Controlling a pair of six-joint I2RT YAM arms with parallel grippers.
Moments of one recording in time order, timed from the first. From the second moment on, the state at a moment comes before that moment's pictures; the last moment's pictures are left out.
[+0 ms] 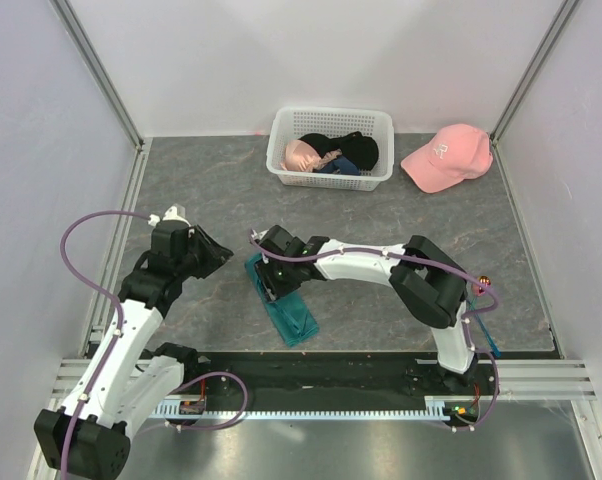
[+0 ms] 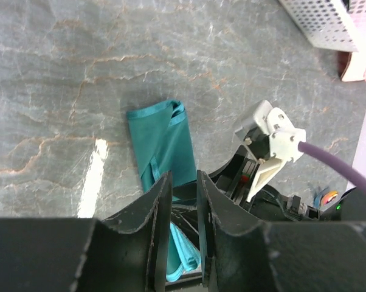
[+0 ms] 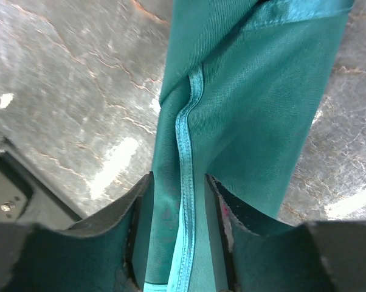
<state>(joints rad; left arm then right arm) -0.22 0.81 0.72 -0.56 0.06 -0.80 1.01 2.00 1.38 -0.37 -0.17 0.47</state>
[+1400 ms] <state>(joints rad) -0.21 0.66 0.83 -0.71 -0.03 -0.80 1.18 2.13 1.60 -0.59 0.29 0.50</state>
